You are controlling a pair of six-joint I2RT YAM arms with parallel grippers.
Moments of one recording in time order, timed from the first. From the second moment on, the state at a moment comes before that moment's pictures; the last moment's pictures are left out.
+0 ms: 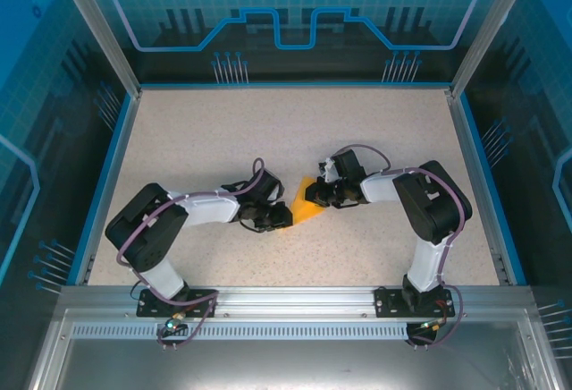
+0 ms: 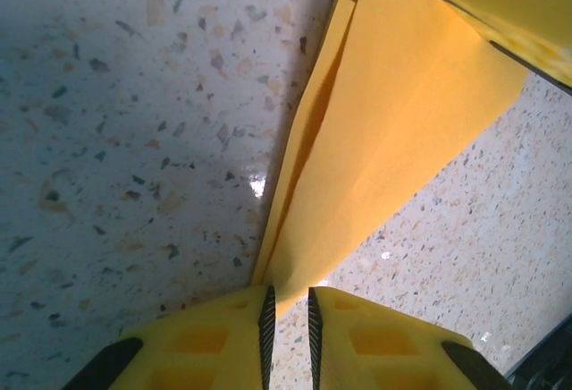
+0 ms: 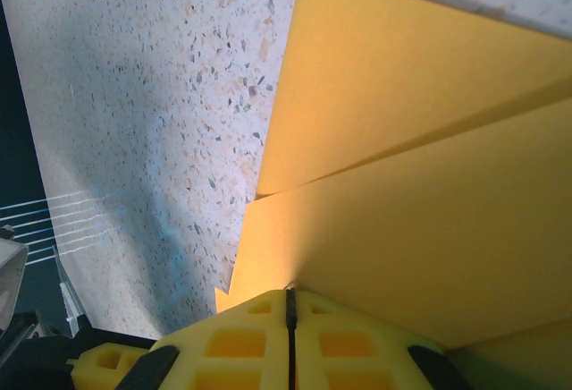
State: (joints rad) left arm -0.66 1.66 0.78 -0.20 0.38 -0.85; right arm 0.46 1.86 0.83 0.07 -0.61 0.74
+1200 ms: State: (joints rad) left arm -0.66 1.61 0.74 -0.14 0.39 -0.86; right arm 0.45 1.87 0.83 0.08 -0.62 0.74
